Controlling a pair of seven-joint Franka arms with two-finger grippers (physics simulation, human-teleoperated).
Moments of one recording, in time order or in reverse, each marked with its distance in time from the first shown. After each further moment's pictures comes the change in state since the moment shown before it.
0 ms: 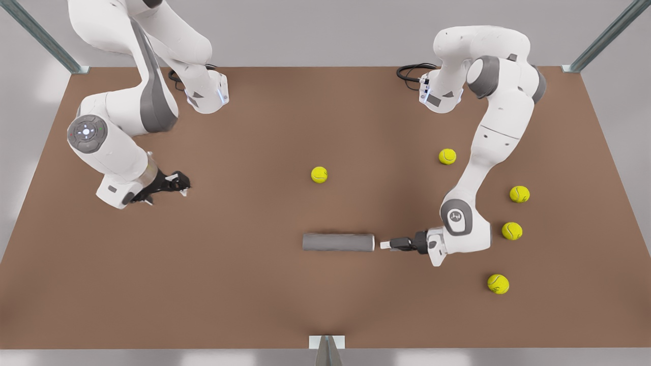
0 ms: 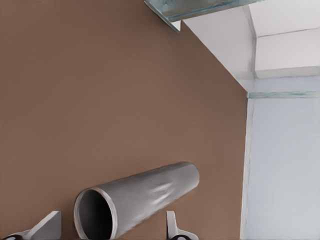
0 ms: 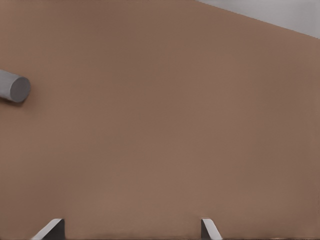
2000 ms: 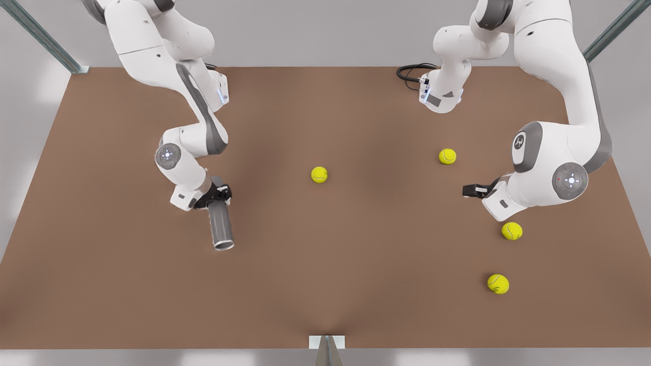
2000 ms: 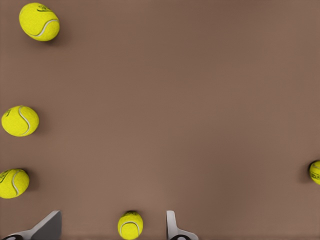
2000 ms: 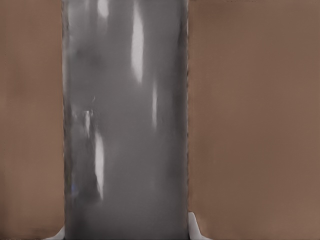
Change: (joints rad) left arm -0.114 -0.595 0.299 -0.022 0.980 -0.680 -0.495; right arm 0.454 0.027 -0.380 -0.644 0.195 0.790 -0.078
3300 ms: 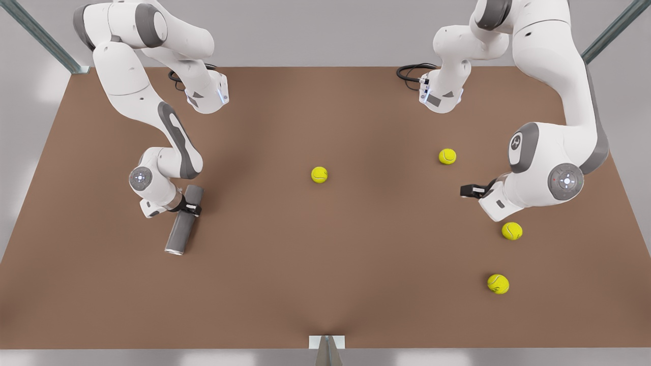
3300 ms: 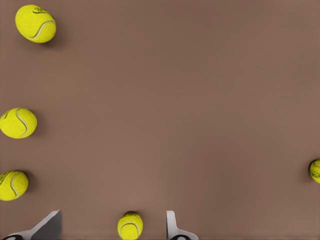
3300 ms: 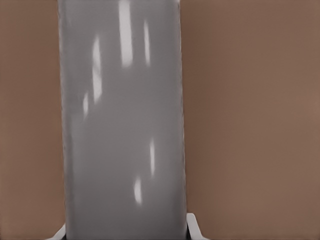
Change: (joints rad) left arm -0.011 0.003 0.000 0.003 0.004 0.000 0.002; right arm -0.126 0.227 -0.163 -0.029 0.002 0.160 0.252
